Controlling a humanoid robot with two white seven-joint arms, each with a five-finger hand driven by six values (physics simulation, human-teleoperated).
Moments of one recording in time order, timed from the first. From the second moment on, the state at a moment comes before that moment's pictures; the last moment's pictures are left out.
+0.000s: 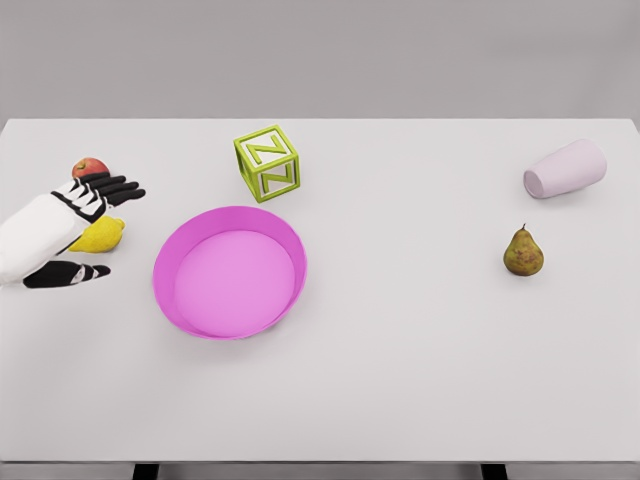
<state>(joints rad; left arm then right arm) 0.09 0.74 0.07 -1.74 -0.42 -0.61 -0.21 0.05 0.00 -0.30 0.08 0.25 -0.01 0.09</state>
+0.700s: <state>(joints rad) 0.07 0.75 0.07 -1.79 -0.42 -0.61 -0.54 0.05 0.00 -0.30 0.08 0.25 -0.01 0.09</state>
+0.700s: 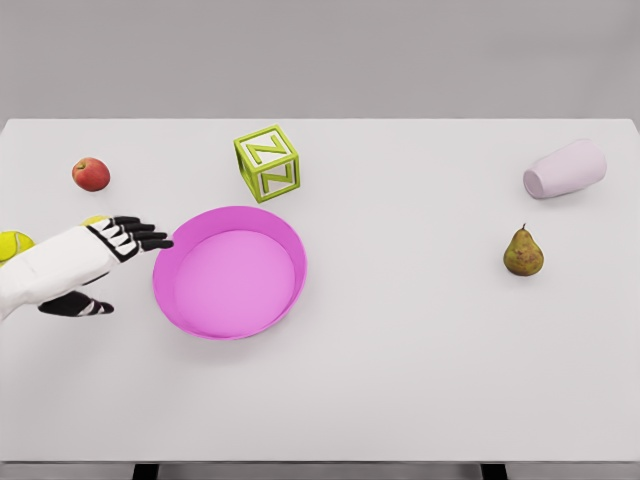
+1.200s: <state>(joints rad) 0.01 0.77 0.07 -1.80 -0.40 -0.23 -0.57 0.05 0.00 -0.30 0.08 0.25 -0.01 0.09</state>
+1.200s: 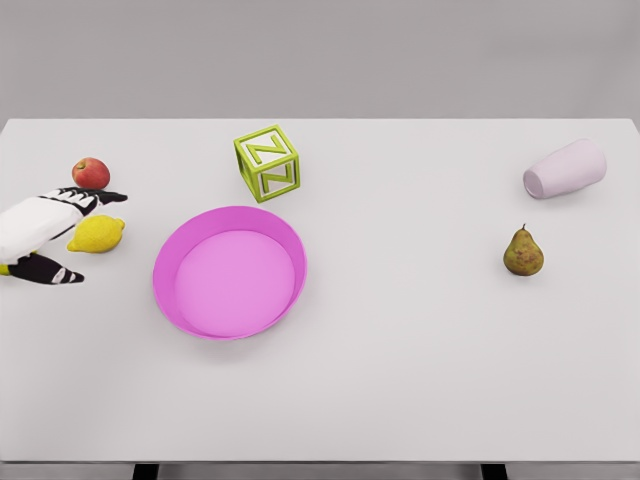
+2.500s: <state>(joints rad) -0.19 0.73 -0.14 -1.58 -0.66 -0.22 -0.57 0.05 0.00 -0.30 0.08 0.25 -0.01 0.09</state>
